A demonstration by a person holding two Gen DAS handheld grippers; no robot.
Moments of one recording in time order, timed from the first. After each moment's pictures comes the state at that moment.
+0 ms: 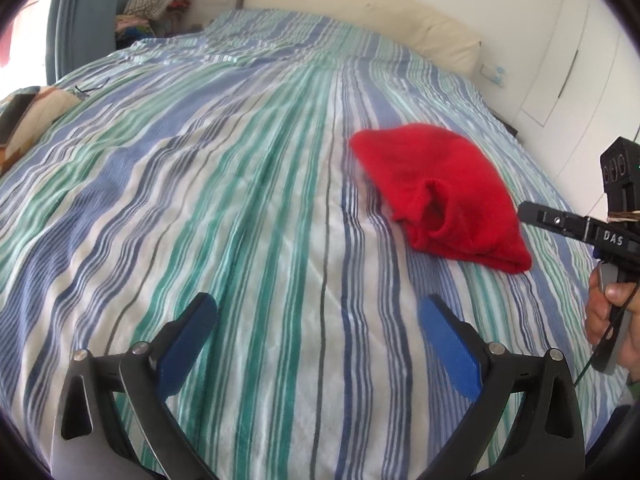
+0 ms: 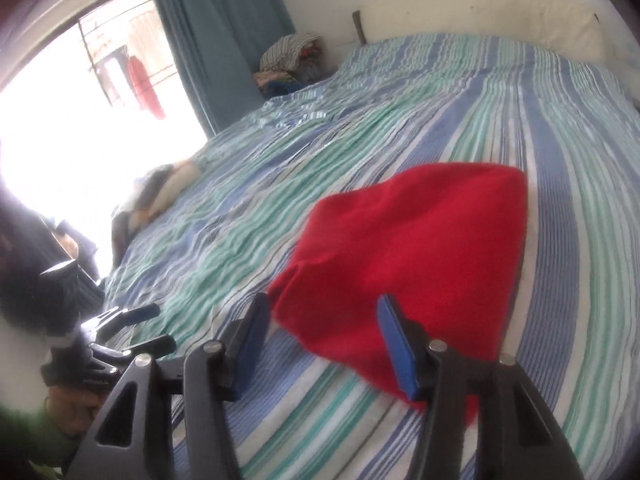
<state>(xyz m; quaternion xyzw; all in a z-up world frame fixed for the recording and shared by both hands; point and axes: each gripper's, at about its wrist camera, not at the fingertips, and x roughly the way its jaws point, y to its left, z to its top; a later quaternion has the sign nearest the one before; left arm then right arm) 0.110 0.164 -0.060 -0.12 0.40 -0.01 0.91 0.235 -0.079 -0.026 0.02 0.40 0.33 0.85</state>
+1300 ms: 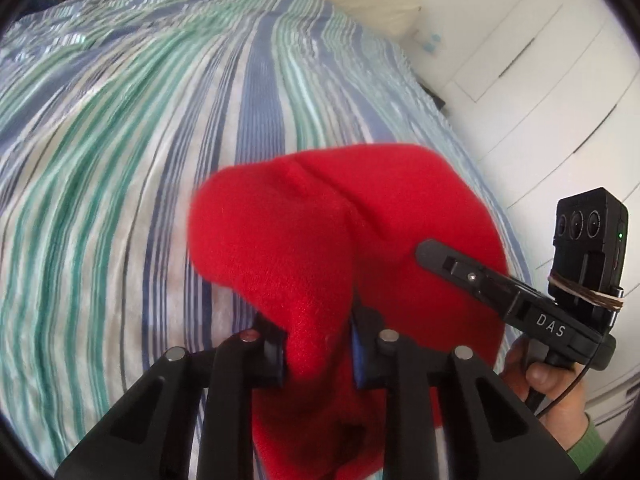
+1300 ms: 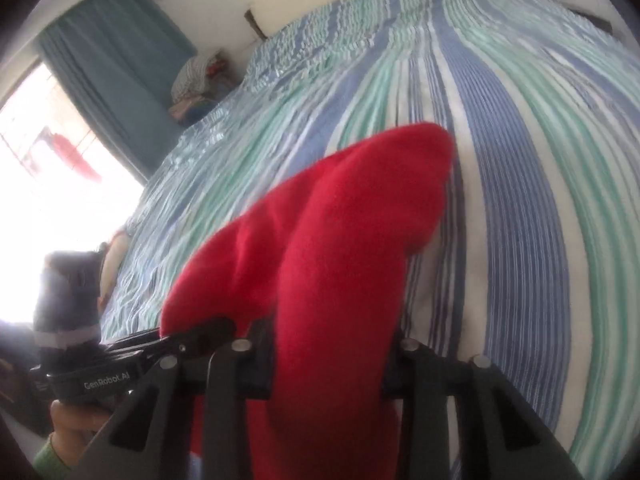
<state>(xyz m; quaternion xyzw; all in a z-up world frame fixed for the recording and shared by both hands) 0.305 0.090 -0.024 -0.17 0.45 -0.20 0.86 0.356 -0.097 -0.052 0.12 0.43 0.24 0.86</state>
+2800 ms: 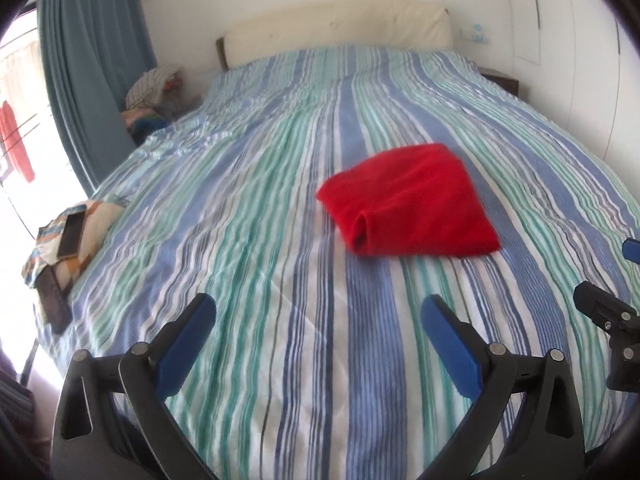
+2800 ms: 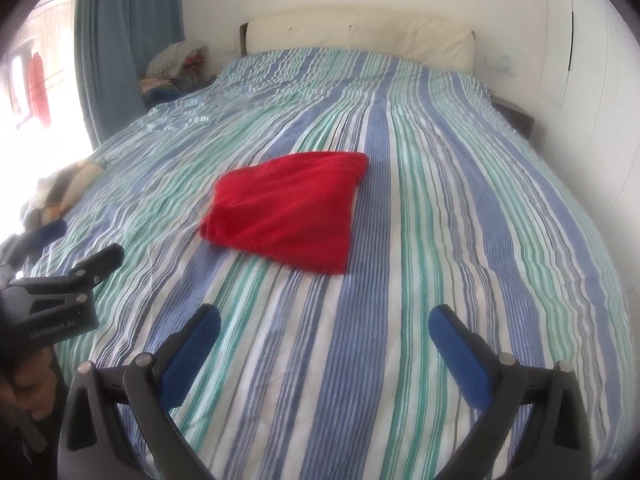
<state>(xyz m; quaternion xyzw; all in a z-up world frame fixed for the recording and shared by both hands) 0.045 0.046 0.030 0.07 0.38 0.05 0.92 0.072 -0.120 0.023 -0.04 0.39 0.07 0.92</state>
